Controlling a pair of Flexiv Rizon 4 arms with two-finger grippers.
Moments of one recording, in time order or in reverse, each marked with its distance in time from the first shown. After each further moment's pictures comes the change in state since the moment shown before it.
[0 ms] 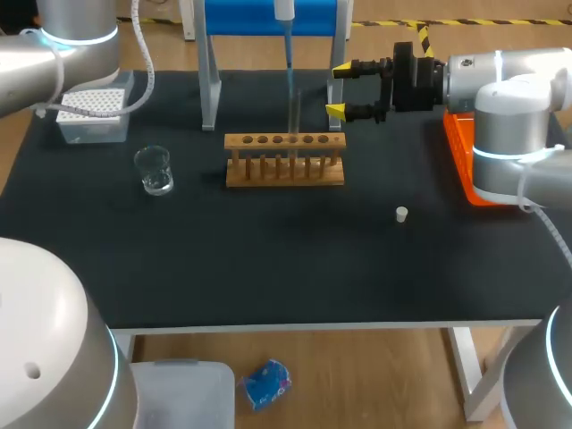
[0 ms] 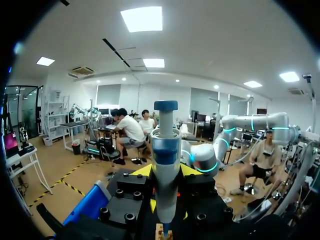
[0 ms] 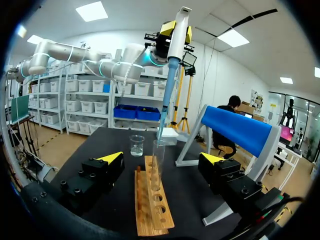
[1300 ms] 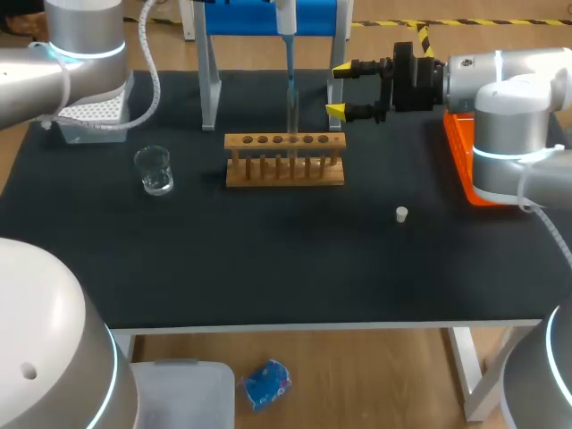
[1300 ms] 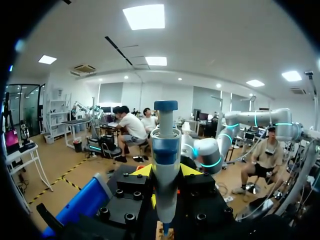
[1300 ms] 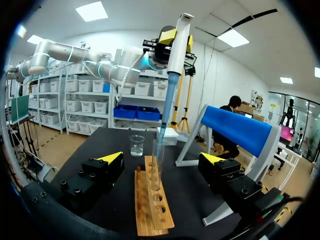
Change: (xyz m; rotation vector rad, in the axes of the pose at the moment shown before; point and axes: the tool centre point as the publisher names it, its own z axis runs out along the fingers) left arm -0.004 0.025 0.010 -0.011 -0.016 -0.008; right arm 0.000 0.000 0.000 0.000 0.000 0.000
